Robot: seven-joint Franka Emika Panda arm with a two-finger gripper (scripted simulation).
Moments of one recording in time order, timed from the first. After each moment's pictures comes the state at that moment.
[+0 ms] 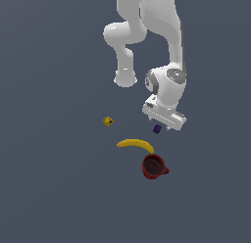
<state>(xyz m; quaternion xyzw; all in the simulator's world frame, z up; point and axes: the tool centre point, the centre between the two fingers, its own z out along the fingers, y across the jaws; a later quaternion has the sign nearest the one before) -0.082 0.174 0.072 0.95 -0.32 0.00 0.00</state>
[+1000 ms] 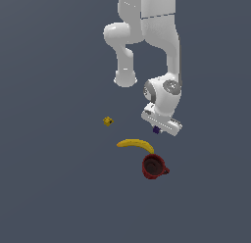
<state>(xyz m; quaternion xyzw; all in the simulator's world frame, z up) -0.083 0.174 0.022 0.95 -0.32 0.00 0.00</state>
